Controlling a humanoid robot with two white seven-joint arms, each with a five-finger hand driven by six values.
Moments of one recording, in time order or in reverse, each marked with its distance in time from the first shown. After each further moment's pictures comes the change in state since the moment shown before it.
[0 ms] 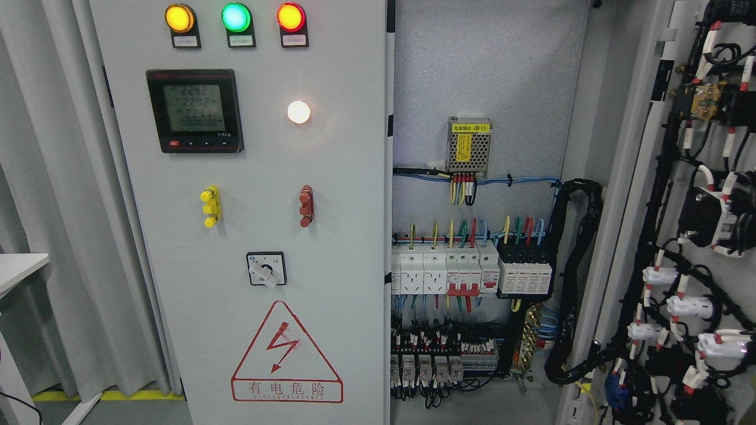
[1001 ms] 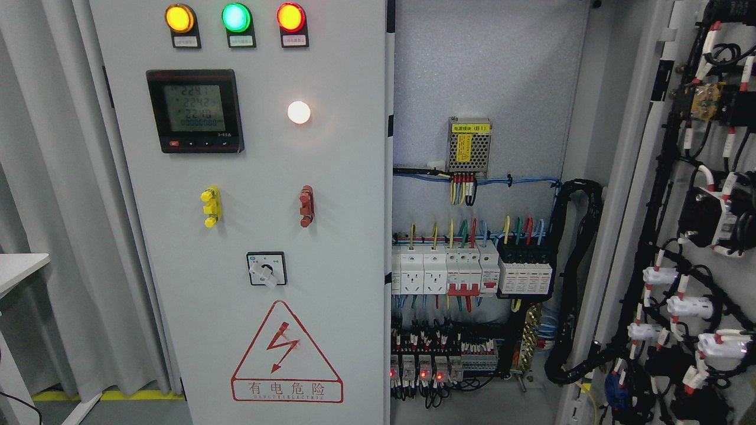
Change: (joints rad) left arm 0.016 -0.089 0.123 0.492 -0.007 0.053 0.336; right arm -0.037 -0.019 0.031 -0.971 0.000 -0.137 -0.008
